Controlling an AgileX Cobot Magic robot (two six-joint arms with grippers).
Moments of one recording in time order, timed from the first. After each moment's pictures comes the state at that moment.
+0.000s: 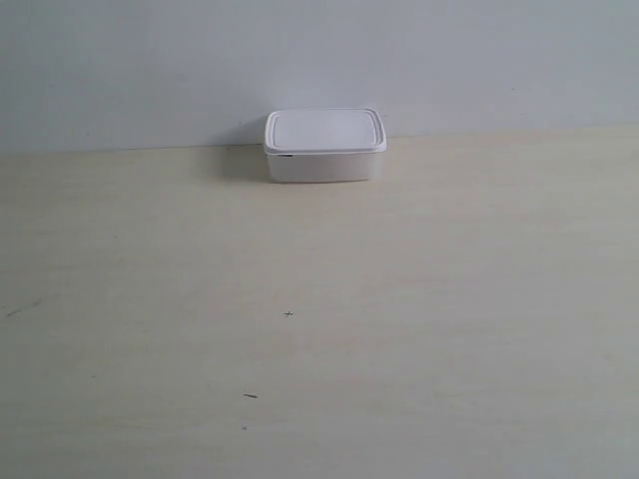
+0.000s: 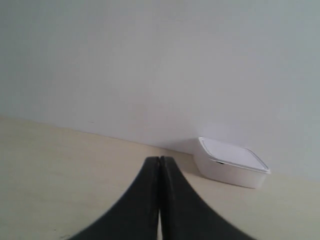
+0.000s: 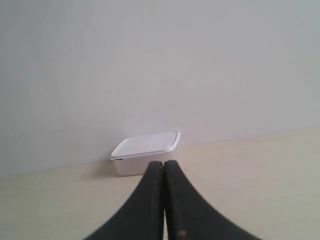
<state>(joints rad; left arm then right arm) 0.17 0.01 0.00 1.74 -0.12 -2.04 -0.06 0.01 0.00 -1.58 -0.30 1.83</state>
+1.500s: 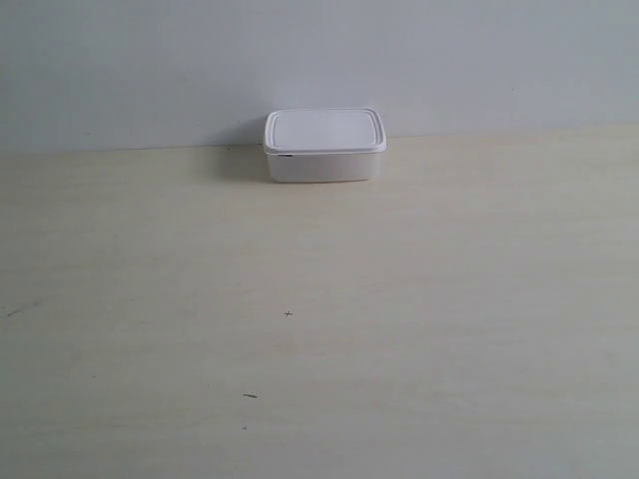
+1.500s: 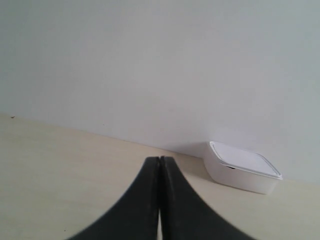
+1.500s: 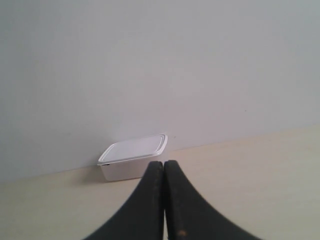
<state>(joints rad) 0.21 0.01 0.00 1.74 -0.12 -2.04 -0.12 0.01 0.00 -1.58 -0.30 1.83</state>
